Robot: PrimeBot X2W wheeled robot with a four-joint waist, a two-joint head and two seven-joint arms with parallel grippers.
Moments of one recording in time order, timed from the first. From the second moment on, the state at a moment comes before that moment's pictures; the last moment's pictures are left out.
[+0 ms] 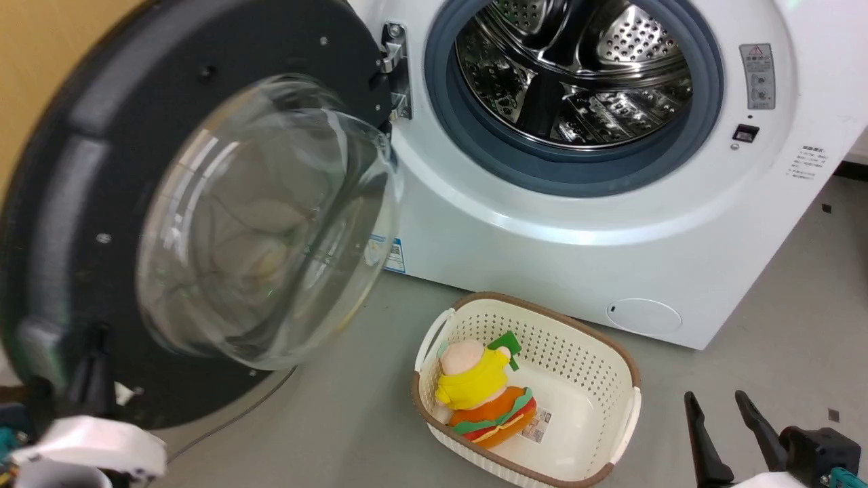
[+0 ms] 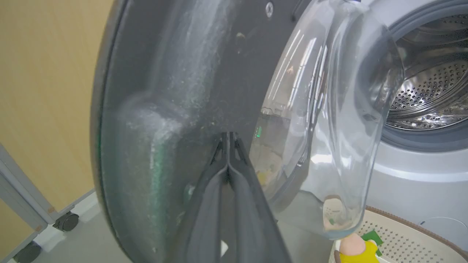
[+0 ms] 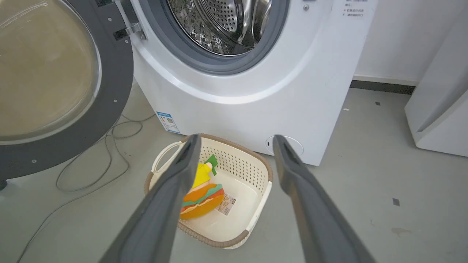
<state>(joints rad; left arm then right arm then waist) 0.02 0.45 -0.05 0.06 -0.50 0.17 -0.19 0.12 -0.05 -0.08 0.07 0.15 0.13 -0.05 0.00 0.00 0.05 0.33</state>
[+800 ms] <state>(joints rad) -0.22 0.47 0.13 0.47 -0.48 0.07 -0.26 0.12 -0.05 -0.08 0.06 0.15 0.13 -0.05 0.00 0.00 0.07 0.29</state>
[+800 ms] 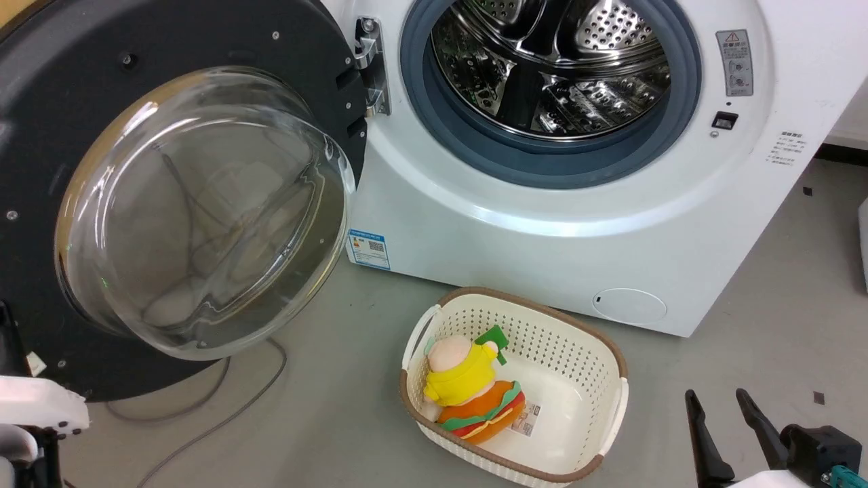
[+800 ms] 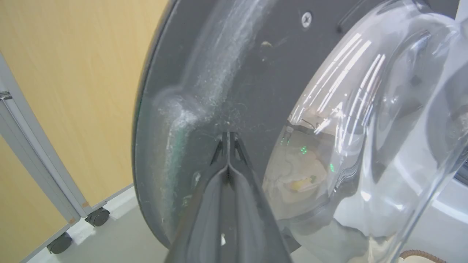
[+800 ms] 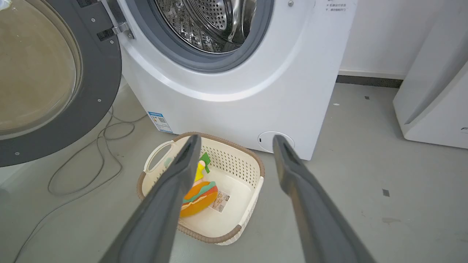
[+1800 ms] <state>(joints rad) 0.17 0.25 -0.04 -0.01 -0.35 0.08 -0.20 0.12 -0.05 -0.06 0.03 0.11 0.13 -0.07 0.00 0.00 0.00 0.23</state>
